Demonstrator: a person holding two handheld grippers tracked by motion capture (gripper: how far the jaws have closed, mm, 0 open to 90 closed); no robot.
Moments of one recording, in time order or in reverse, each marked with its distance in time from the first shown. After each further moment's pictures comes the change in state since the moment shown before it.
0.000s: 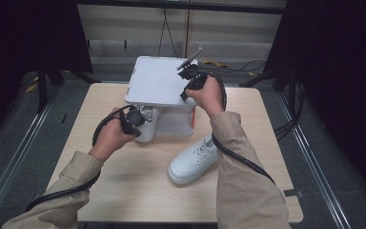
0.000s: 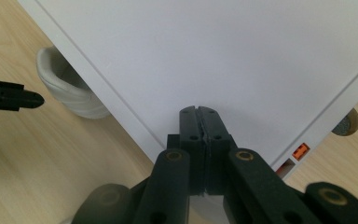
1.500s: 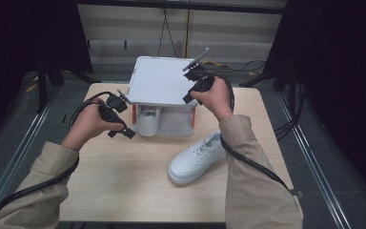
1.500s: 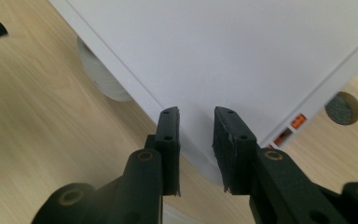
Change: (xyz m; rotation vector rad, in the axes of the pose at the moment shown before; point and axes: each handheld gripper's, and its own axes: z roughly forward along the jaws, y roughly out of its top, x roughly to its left) left arm 0.034 -0.015 -0.056 -0.039 -0.221 -0.278; right arm -0.001 -0.018 -0.023 -0.006 0.015 -0.009
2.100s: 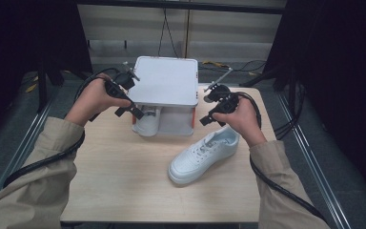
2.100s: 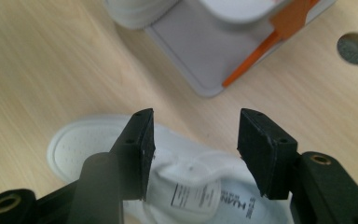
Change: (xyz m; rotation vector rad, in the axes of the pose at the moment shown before) left arm 0.000 0.062 -0.035 -0.033 -0.033 0.004; right arm -0.006 -0.080 -0.020 0.051 0.055 -0.041
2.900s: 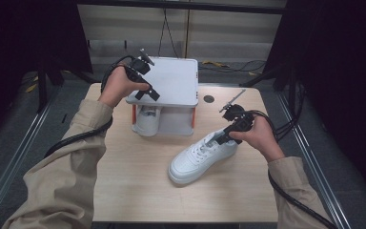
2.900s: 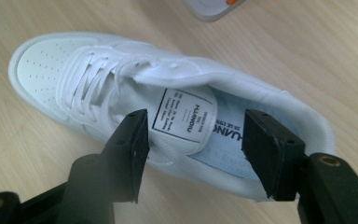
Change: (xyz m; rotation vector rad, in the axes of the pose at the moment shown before) left arm 0.028 0.053 0.038 -0.099 0.069 -0.047; right arm -0.020 -0.062 0.018 0.095 0.052 -0.023
